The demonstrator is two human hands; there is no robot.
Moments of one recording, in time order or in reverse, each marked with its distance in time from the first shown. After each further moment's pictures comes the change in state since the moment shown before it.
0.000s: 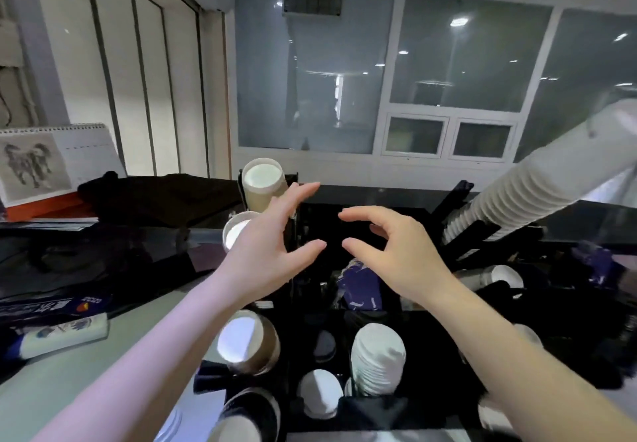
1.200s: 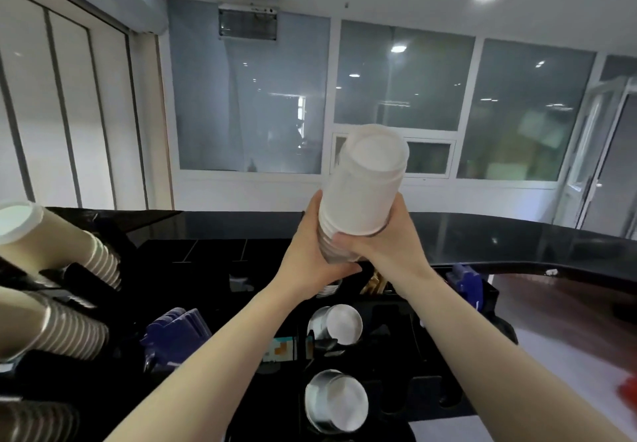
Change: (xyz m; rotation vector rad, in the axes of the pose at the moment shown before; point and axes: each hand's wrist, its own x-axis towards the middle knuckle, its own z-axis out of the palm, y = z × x) left_hand 0.170 0.118 0.296 -0.443 -0.020 -0.011; right_hand 0.004 0.183 -0.222 0.242 0.356 0.245
